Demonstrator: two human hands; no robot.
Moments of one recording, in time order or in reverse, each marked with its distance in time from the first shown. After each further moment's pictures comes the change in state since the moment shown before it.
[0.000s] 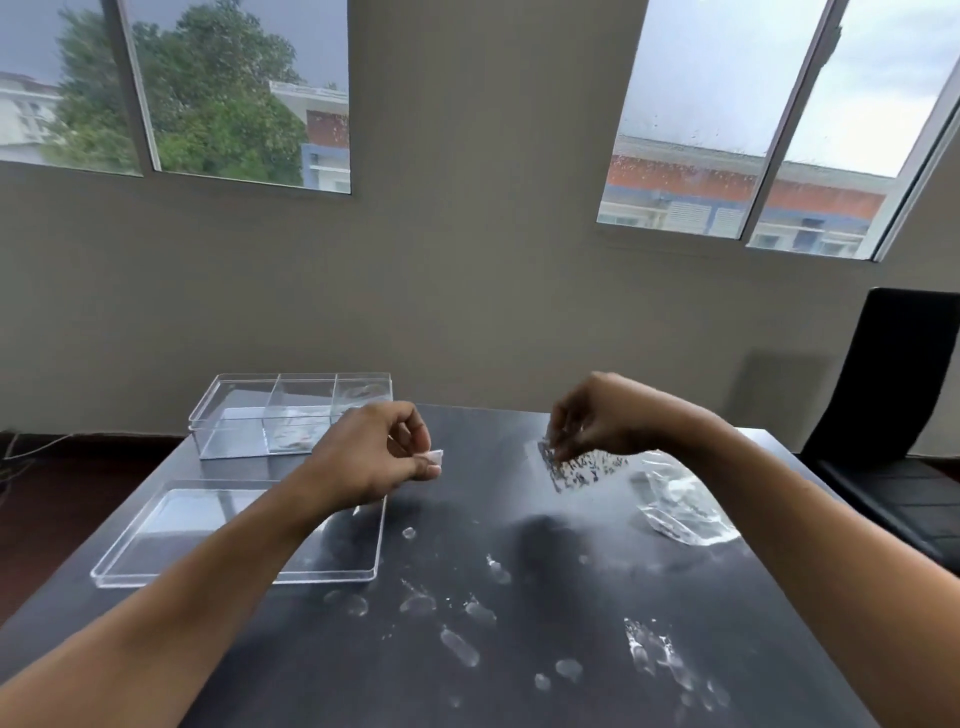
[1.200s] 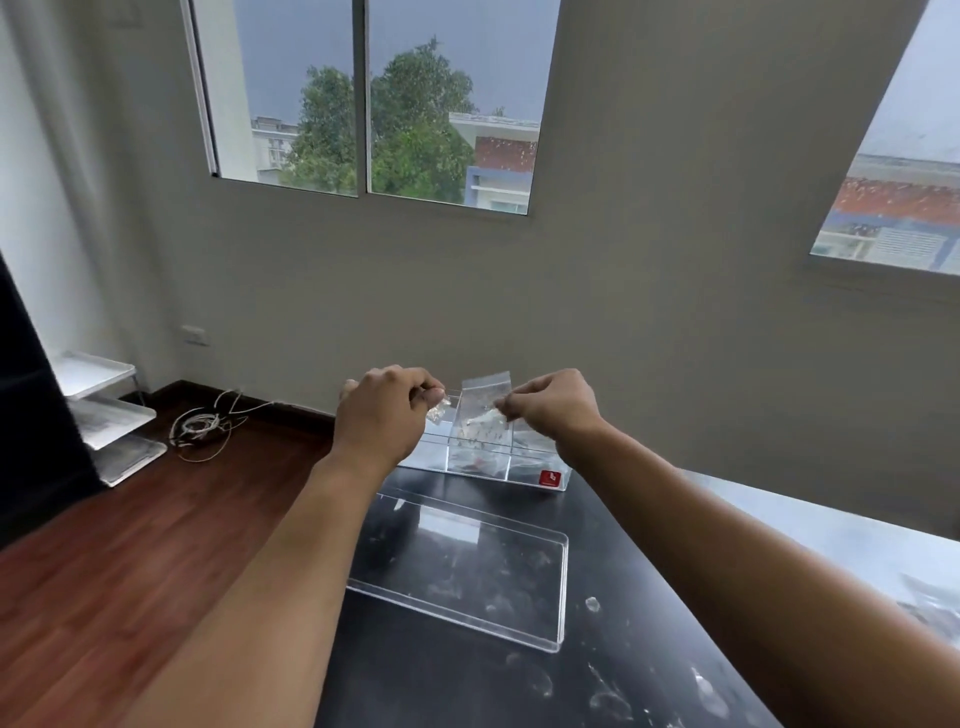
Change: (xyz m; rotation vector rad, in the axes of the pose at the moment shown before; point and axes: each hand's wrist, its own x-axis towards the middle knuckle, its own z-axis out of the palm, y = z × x) left_hand 0.007 -0.110 -0.114 0.383 0.551 -0.163; right_hand 0.179 -0.188 0.099 0.712 0.219 0.137
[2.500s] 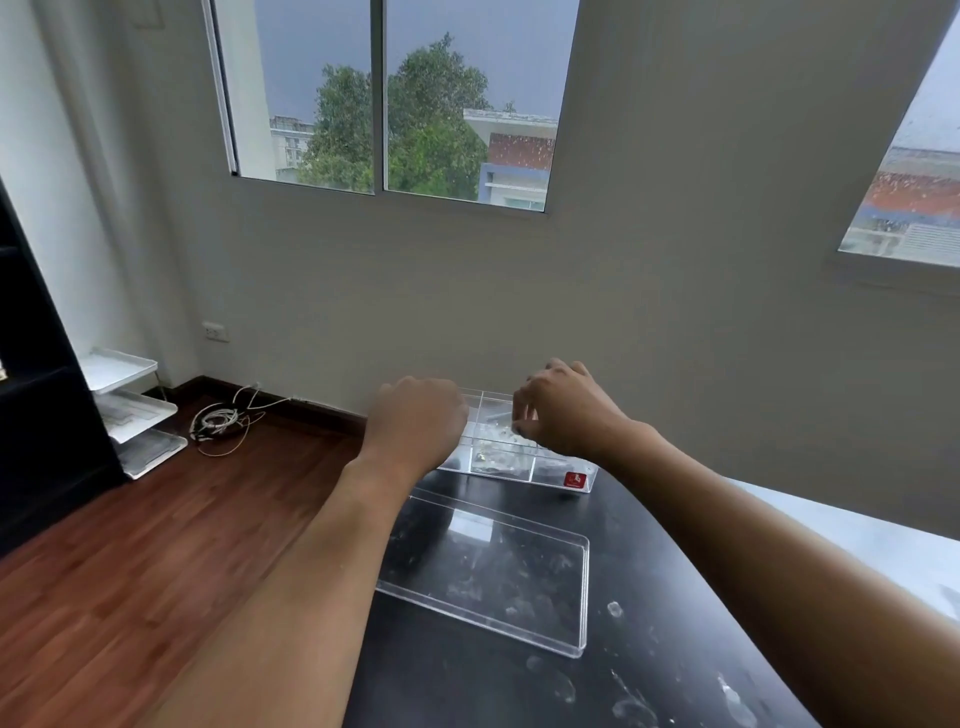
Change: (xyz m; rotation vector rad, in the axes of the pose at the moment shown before) left_hand -0.005 0.009 0.007 0.136 -0.066 0.035; right_hand 0.002 -0.005 -0.008 -0.935 -0.098 -0.687
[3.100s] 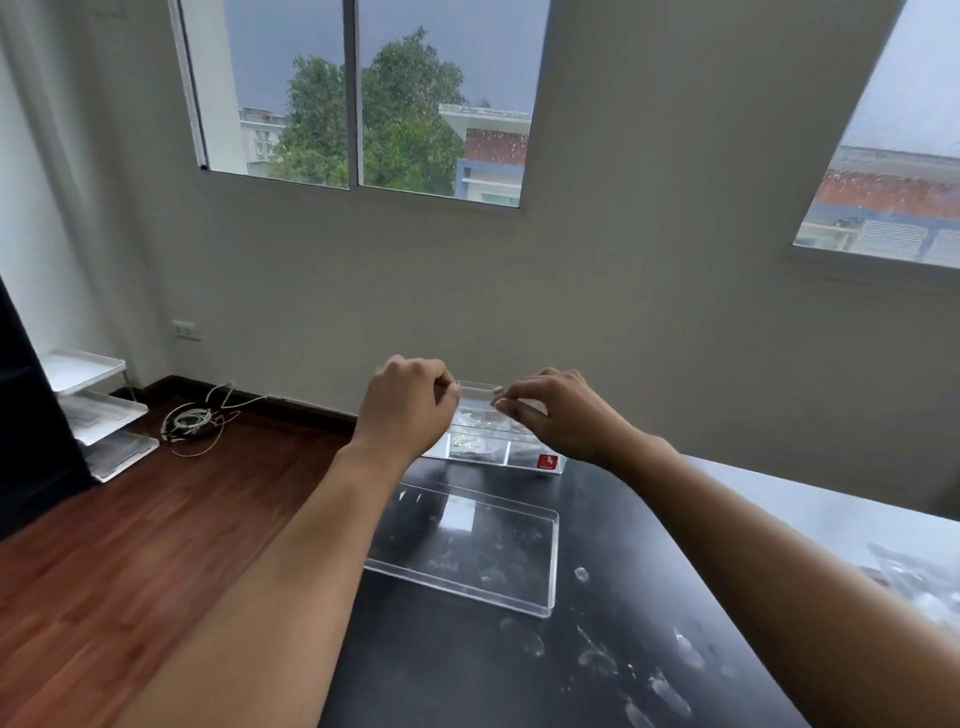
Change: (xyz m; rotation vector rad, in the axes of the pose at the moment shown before) left_hand -0.005 0.016 -0.006 -0.099 0.084 0.066; right_hand -0.039 0.023 0.004 0.298 0.029 -0.043
